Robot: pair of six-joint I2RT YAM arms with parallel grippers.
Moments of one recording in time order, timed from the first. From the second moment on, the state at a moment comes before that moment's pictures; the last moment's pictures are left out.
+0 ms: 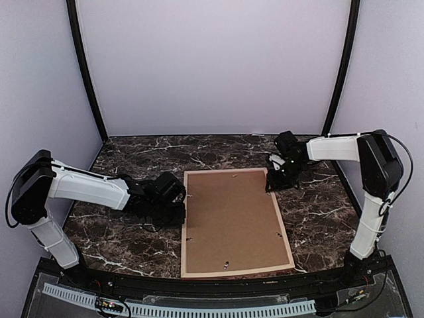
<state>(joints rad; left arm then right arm) -0.91 1.64 0.88 -0.31 -0.10 -0.87 0.43 1.88 1.26 -0.63 -0.16 0.17</state>
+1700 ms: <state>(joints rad) -0.91 1.64 0.88 -0.32 -0.10 -0.87 0.44 1.90 1.26 -0.61 -0.18 0.16</state>
